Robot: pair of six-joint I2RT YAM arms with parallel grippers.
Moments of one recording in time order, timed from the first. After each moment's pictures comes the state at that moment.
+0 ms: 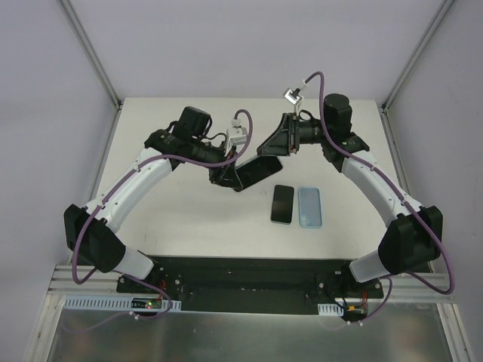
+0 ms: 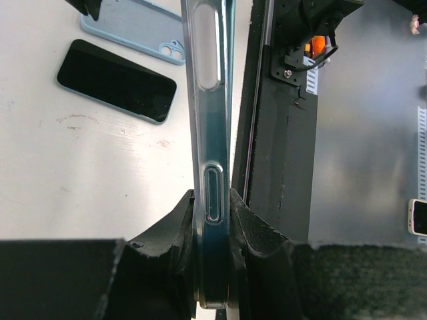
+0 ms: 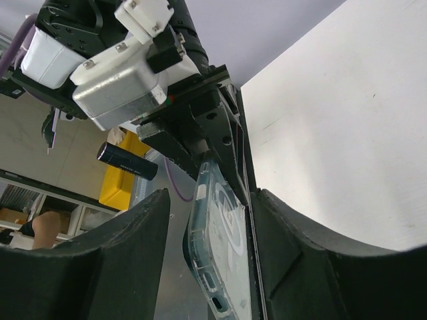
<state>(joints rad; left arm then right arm) -0.53 1.46 1.42 -0.82 0.93 0.29 0.38 1.48 1.29 0.02 -1.21 0.62</state>
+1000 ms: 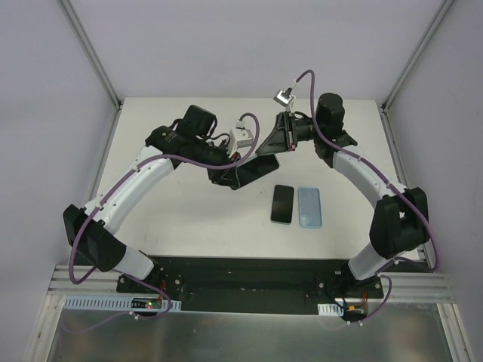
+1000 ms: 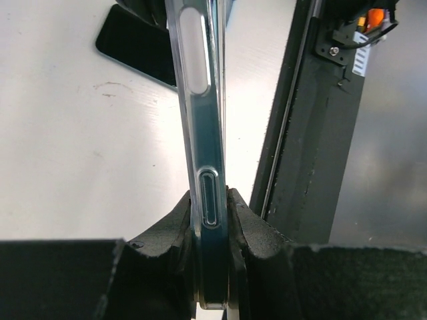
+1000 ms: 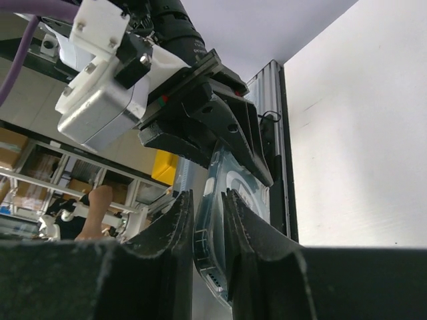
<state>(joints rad) -0.58 1.46 1.50 -0.94 0.73 0.35 0.38 1.59 1.28 0.25 -1.36 0.86</state>
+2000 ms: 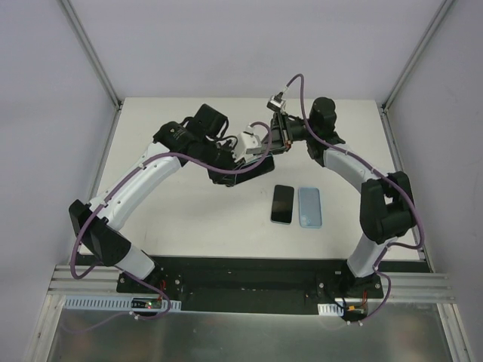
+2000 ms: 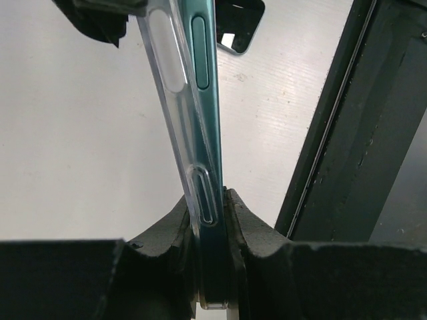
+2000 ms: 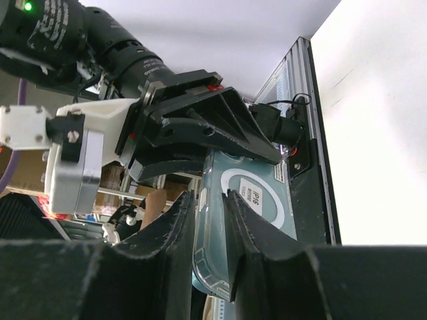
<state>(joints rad) -0.66 1.52 1.62 -1.08 0.46 0.46 0.37 1.74 1.26 0.57 -1.43 1.27</state>
